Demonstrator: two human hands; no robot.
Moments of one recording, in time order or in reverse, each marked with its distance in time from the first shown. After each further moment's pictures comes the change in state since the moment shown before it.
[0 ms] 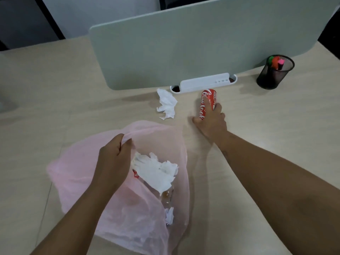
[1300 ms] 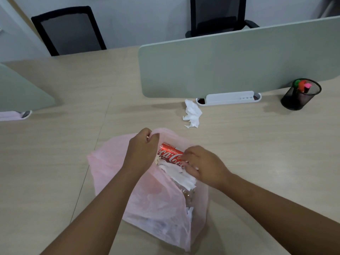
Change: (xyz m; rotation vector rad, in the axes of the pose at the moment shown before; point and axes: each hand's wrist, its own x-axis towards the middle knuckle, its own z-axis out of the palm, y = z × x) left_hand 0.012 0.012 -0.029 -0.065 0.006 -0.164; right_hand -0.135 -0.046 -0.007 0.121 -0.074 -1.046
